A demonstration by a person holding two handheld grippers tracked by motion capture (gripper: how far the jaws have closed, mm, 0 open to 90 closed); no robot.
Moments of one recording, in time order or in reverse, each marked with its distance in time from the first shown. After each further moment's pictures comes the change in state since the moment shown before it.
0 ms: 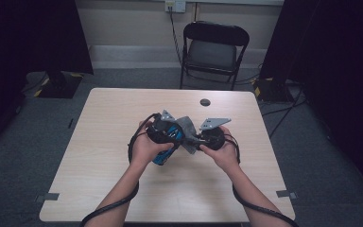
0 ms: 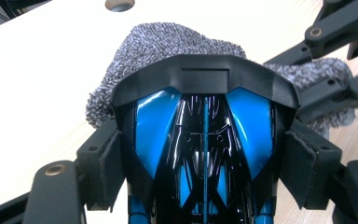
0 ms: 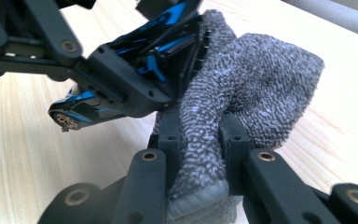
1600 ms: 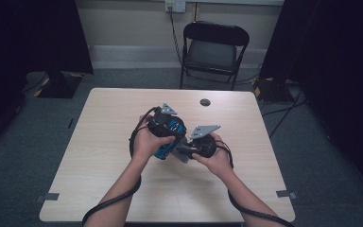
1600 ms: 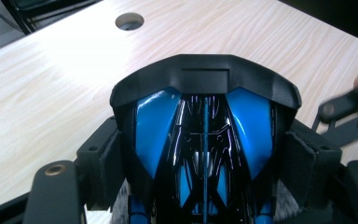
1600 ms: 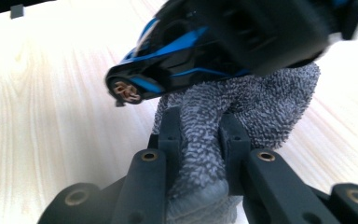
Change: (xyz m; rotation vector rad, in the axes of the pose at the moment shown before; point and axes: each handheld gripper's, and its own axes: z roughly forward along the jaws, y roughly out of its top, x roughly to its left) left arm 0.006 0.017 -0.004 -0.036 0.010 -0.019; right arm 0.025 -0.005 0.018 0.037 0.088 -0.054
